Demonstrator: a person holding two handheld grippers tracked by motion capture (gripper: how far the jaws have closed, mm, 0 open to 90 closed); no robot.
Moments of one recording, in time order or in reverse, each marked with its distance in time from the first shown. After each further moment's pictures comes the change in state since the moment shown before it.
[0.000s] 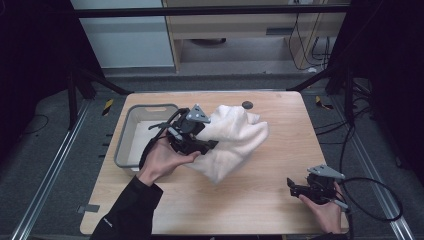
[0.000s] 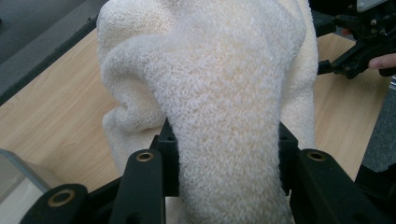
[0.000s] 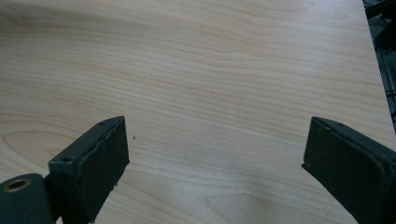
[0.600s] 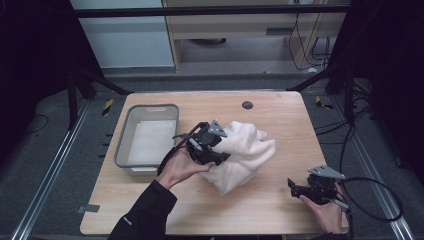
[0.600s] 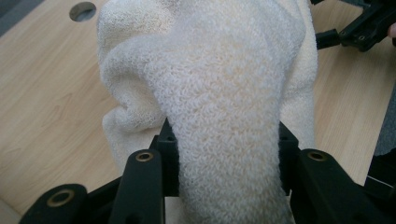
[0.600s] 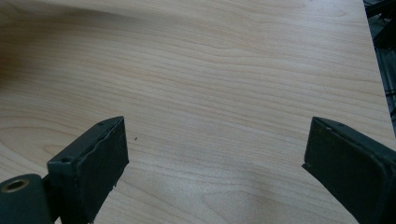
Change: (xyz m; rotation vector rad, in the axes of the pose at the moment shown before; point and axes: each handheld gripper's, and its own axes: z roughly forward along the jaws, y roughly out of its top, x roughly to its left) left arm -0.012 -0.015 0.066 0.080 -0.064 0.028; right arm -0.002 -0.002 0.001 0.007 -0.001 -0.009
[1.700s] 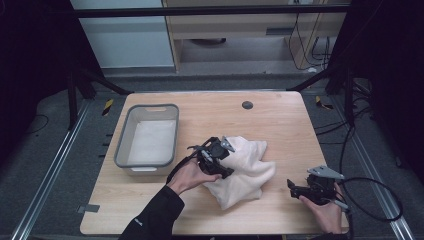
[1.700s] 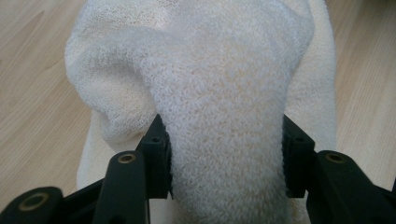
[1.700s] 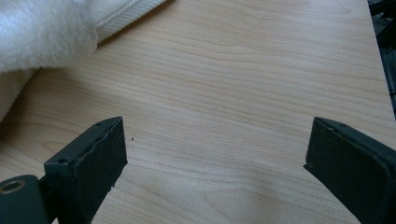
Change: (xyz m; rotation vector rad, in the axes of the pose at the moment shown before) left arm -0.005 -0.023 0.060 0.119 -0.045 0.020; right arm 0.001 -0.001 0.001 0.007 0.001 -0.006
